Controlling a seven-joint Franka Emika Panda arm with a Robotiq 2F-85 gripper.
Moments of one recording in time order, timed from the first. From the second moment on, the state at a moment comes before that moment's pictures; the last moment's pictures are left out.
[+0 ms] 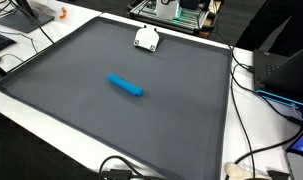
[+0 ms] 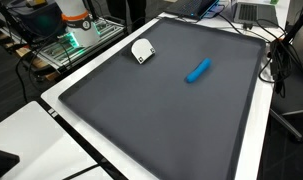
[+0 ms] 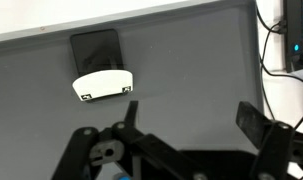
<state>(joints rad) 0.06 -0.41 0.07 -2.39 0.30 1.90 0.18</state>
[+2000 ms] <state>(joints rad) -0.02 -0.27 0.09 -2.73 0.42 2.44 0.93</state>
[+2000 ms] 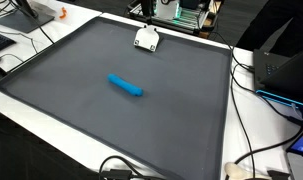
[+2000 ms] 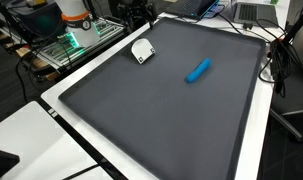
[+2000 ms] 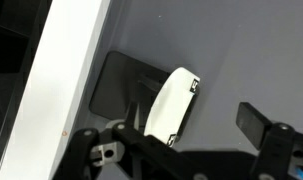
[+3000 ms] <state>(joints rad) 0.00 -0.10 0.07 -2.75 0.62 2.62 0.95</state>
